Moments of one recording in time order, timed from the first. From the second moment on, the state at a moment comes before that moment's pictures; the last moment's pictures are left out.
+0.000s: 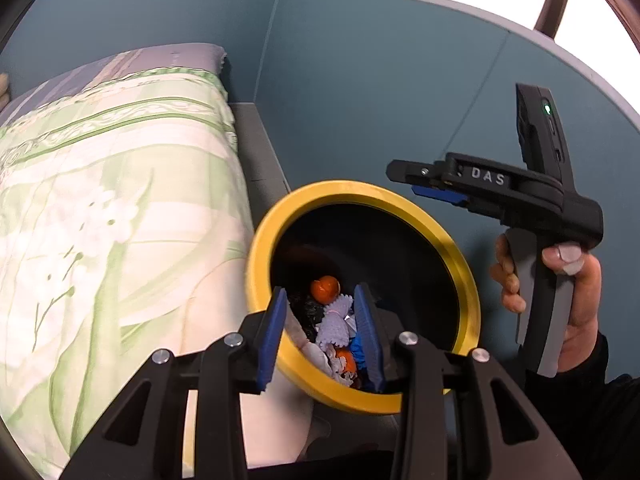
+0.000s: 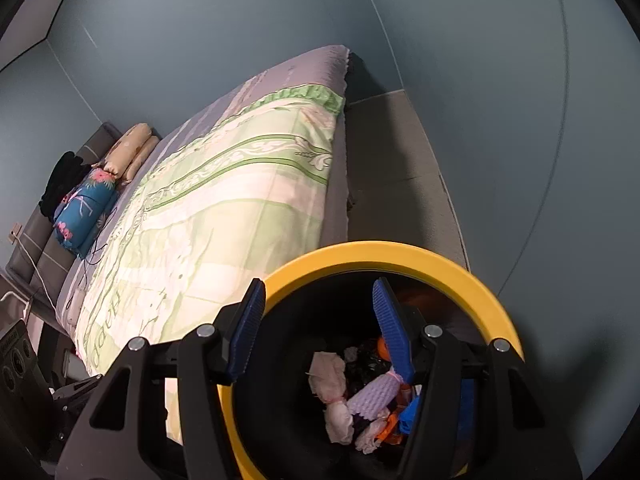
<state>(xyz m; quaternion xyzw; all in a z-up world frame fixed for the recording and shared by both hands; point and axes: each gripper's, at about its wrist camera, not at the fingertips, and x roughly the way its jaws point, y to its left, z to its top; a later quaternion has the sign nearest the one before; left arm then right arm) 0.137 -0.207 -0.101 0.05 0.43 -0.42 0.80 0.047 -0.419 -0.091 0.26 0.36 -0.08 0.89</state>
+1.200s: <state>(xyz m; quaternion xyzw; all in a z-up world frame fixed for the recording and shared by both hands) 0.101 0.012 -0.027 -0.07 0.25 -0.17 0.95 0.059 -0.239 -0.020 0.12 0.26 0.01 0.96</state>
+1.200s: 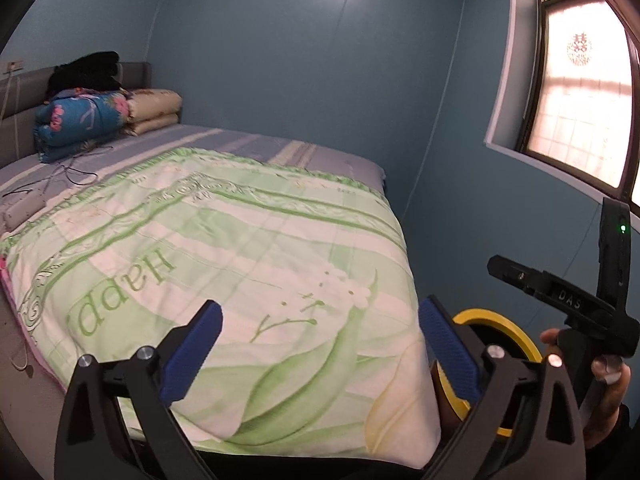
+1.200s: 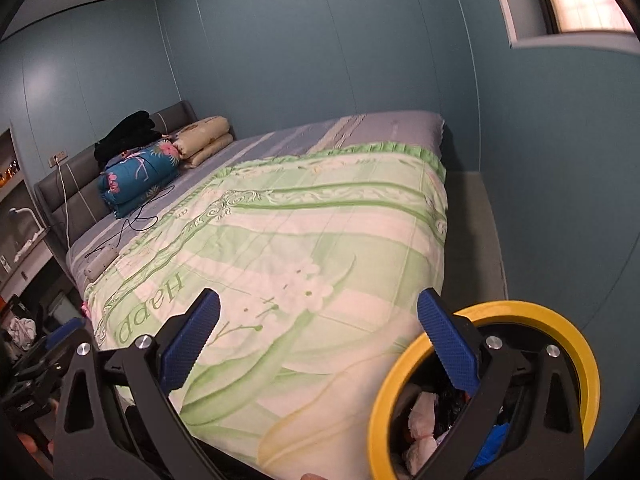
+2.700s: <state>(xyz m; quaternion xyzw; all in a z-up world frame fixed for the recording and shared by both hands) 0.007 0.028 0.000 -0.06 0.13 -0.03 0.99 0.012 -0.188 -0.028 0.08 0.19 -0.08 0.98</state>
